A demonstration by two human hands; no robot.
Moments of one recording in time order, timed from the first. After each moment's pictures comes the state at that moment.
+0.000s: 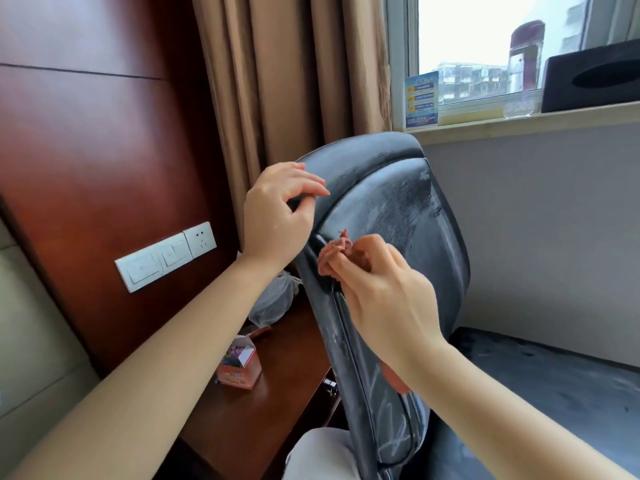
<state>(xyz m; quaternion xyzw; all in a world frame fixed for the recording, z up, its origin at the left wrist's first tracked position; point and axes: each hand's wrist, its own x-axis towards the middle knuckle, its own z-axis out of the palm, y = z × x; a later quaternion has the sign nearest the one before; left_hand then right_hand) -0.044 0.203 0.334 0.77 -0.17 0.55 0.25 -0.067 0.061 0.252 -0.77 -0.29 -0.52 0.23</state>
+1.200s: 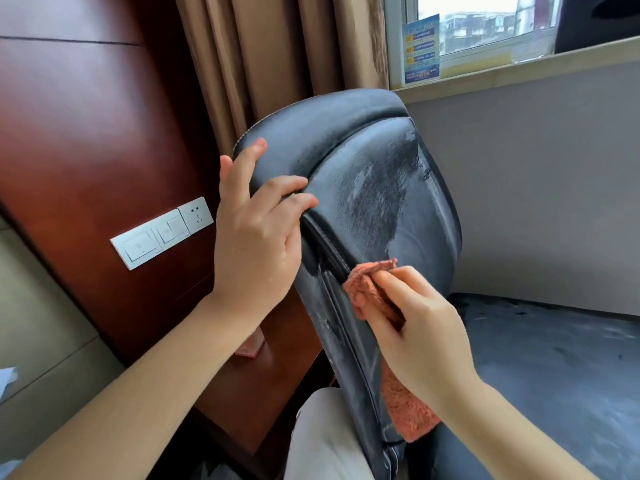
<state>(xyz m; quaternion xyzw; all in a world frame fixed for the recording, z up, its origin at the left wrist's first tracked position) -0.092 0.193 0.288 0.80 -0.19 0.57 0.01 -0.095 0.023 0.193 -0.78 -0.25 -0.36 0.45</state>
